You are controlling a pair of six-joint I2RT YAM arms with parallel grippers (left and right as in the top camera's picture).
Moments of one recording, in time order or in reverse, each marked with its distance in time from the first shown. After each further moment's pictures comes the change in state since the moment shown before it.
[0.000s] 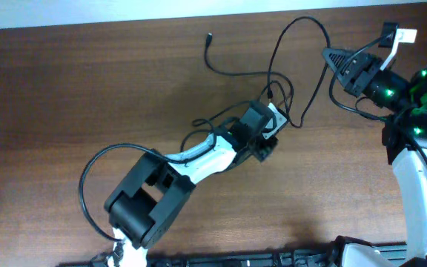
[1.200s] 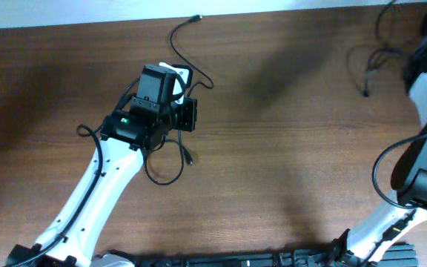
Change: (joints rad) left arm 0.411 -0.568 0.001 -0.542 -0.051 -0.200; right arm -0.166 0.726 0.544 0.235 1.406 -1.017
